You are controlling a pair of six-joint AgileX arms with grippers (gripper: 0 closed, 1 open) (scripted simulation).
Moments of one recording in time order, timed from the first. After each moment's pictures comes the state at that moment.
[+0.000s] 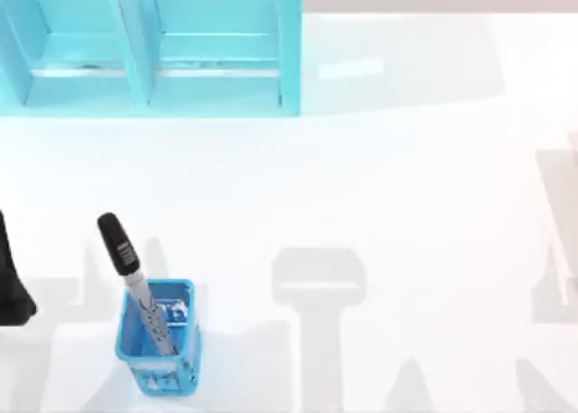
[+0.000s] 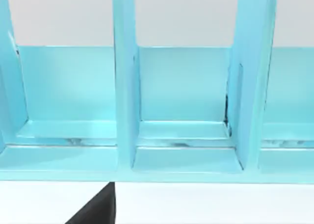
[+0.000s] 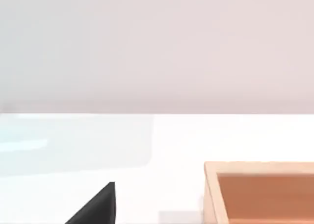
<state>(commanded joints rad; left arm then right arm) 0.00 0.00 0.00 0.00 0.00 0.00 0.00 0.00 0.00 0.00 0.00 0.00</state>
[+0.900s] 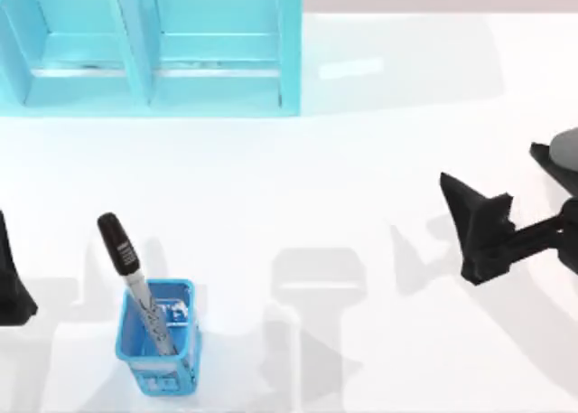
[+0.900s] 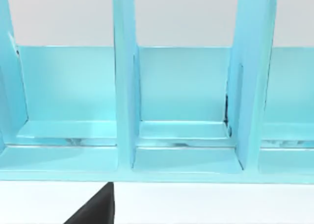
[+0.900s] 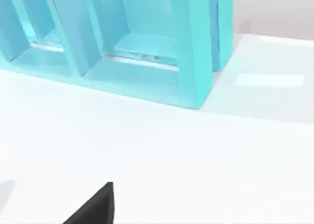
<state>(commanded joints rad) 0.00 0.00 0.00 0.00 0.00 0.00 0.62 0.86 0.45 0.12 0.11 0.19</state>
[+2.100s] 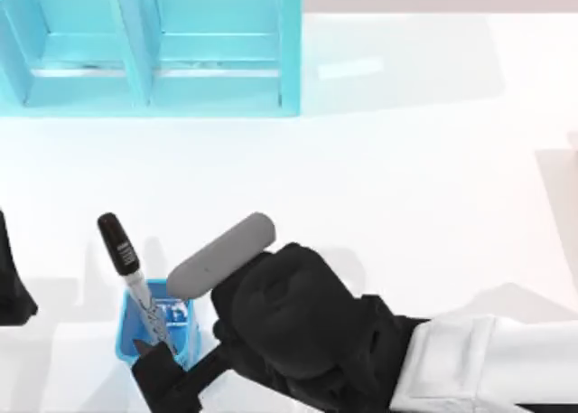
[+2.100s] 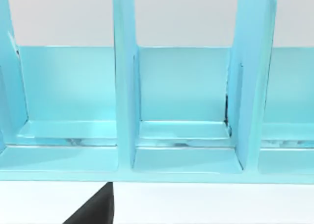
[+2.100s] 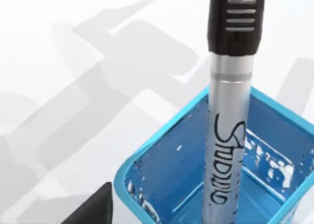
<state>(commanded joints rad) 0.00 0.00 0.00 0.00 0.00 0.00 1.17 1.69 0.87 0.24 0.21 0.36</state>
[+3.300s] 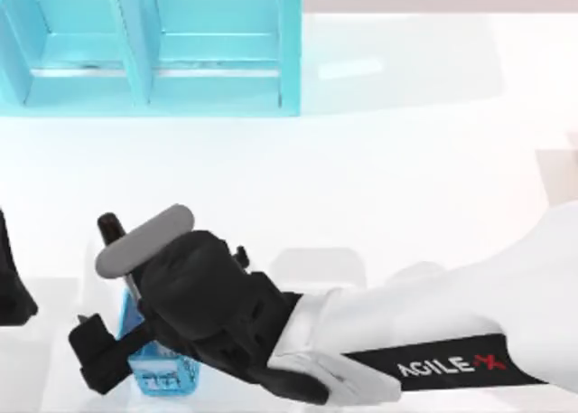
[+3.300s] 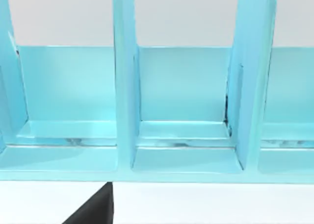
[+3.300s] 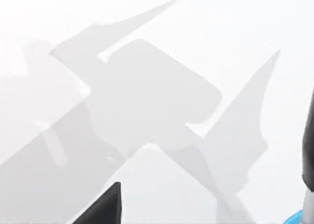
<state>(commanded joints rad) 0.00 0.00 0.00 0.00 0.00 0.00 1.12 2.07 1.14 0.35 0.17 0.34</state>
